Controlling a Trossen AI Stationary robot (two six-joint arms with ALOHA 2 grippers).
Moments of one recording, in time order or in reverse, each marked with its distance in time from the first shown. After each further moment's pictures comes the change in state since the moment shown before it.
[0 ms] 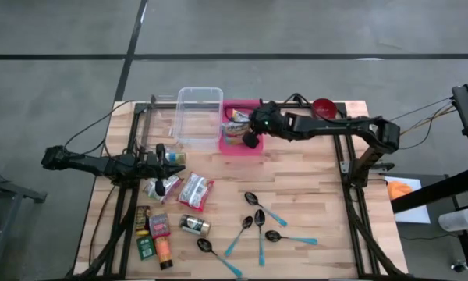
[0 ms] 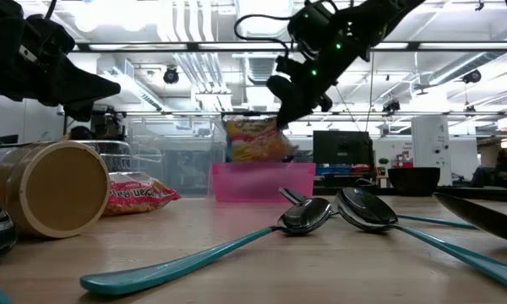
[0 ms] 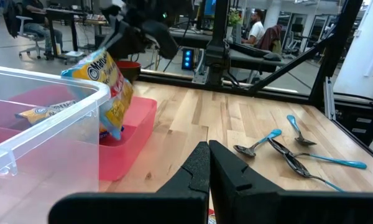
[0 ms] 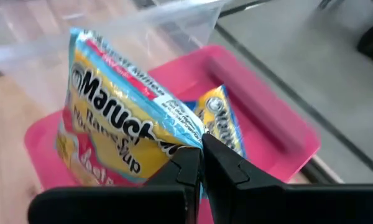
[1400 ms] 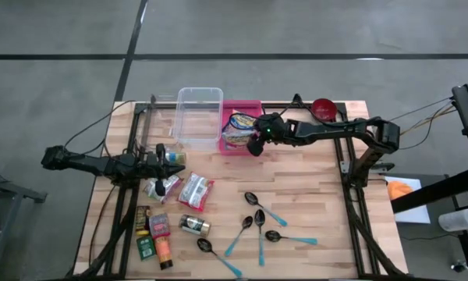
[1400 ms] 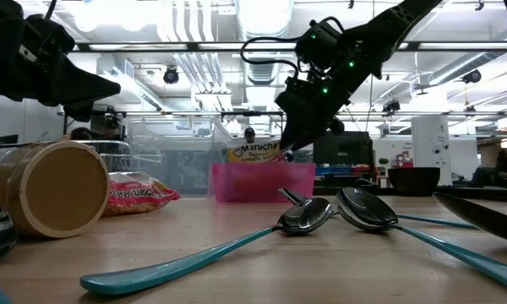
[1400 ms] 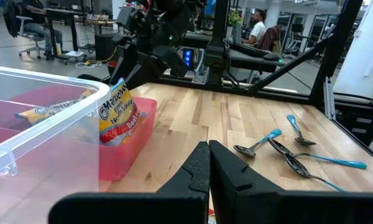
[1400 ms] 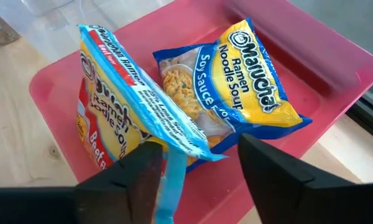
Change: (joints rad) left arm 0.000 0.000 0.000 0.000 0.000 0.000; right arm 0.000 0.001 -0.131 0.048 -0.094 0.143
